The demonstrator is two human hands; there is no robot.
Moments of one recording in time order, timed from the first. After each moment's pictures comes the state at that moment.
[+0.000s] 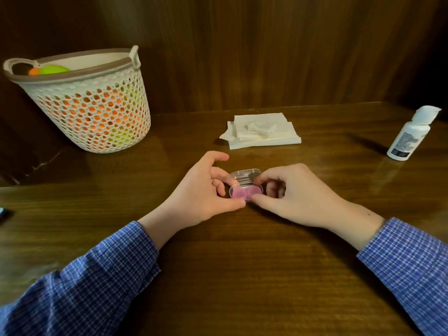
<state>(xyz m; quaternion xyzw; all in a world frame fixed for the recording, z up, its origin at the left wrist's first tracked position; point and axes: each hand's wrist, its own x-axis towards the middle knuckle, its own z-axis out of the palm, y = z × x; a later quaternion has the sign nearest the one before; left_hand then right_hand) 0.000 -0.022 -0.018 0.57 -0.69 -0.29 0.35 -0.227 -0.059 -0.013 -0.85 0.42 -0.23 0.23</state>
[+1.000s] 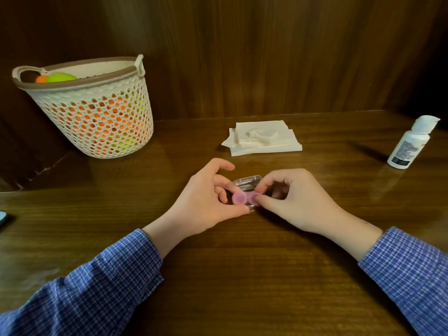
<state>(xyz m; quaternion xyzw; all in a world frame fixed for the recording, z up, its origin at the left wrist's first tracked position) -0.004 -0.017 -0.017 0.55 -0.70 -0.28 0.37 -0.222 -0.057 -0.012 -0.81 0.44 -0.29 0.28</state>
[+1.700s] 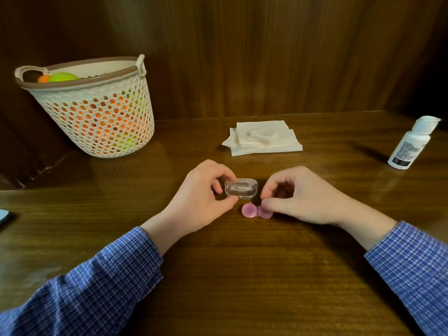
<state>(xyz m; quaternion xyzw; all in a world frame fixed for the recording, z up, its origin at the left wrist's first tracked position) 0.003 -0.018 -0.017 0.57 -0.72 -0.17 0.35 -0.238 -0.066 0.002 -0.82 0.39 -0.21 0.36</state>
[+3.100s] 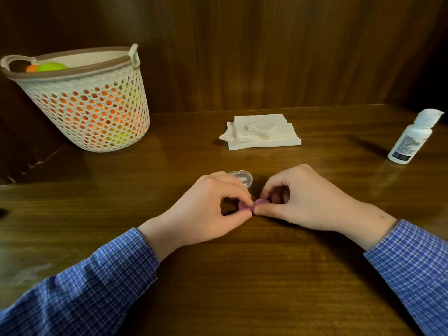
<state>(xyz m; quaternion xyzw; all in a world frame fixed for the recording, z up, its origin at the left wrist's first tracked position) -0.016 0.000 -0.007 0.46 -0.83 -0.14 0.29 -0.239 -0.059 0.000 -0.88 0.39 -0.17 0.22</state>
